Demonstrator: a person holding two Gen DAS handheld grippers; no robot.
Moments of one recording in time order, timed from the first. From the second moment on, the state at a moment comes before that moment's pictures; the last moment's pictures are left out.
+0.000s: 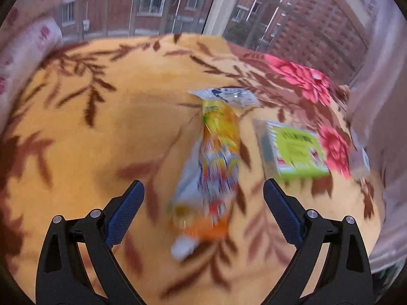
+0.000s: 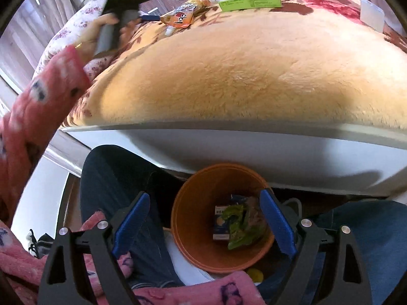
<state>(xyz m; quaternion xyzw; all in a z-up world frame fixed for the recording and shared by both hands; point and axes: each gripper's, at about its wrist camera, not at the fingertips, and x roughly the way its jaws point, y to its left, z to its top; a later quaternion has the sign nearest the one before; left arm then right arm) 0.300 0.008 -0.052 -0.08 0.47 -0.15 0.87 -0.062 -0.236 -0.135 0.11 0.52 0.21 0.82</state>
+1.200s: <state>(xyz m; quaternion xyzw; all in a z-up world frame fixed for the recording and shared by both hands) 0.073 0.023 0.001 -0.02 0.40 -0.21 0.89 0.142 -0.235 -0.007 -0.15 0.35 0.28 0.88</state>
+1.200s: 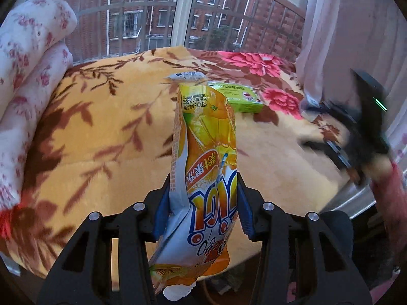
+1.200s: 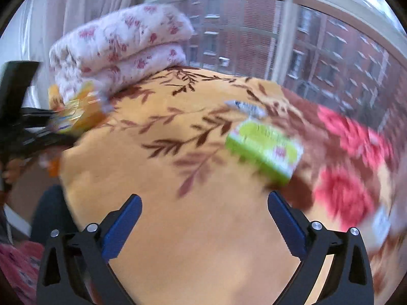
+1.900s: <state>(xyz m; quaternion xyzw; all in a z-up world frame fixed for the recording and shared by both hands) 0.109 0.055 0.004 -0.09 0.40 -0.20 0.89 0.354 -0.180 -0.081 -0.37 0.48 0.36 0.71</state>
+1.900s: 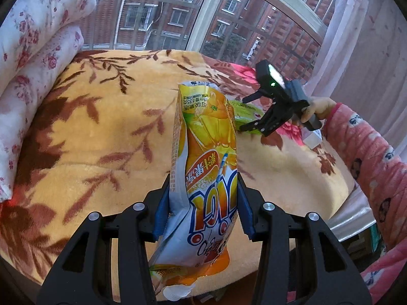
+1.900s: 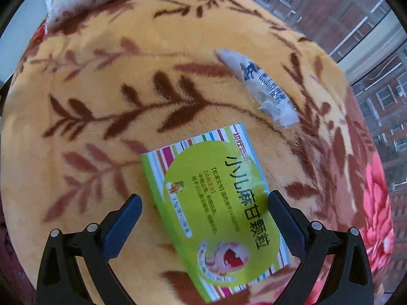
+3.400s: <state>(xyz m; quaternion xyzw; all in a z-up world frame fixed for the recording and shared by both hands) -0.069 -0.010 -0.095 -0.01 0.49 -0.31 0.81 -0.072 -0.229 -0.065 0.02 0.43 0.26 0.86</state>
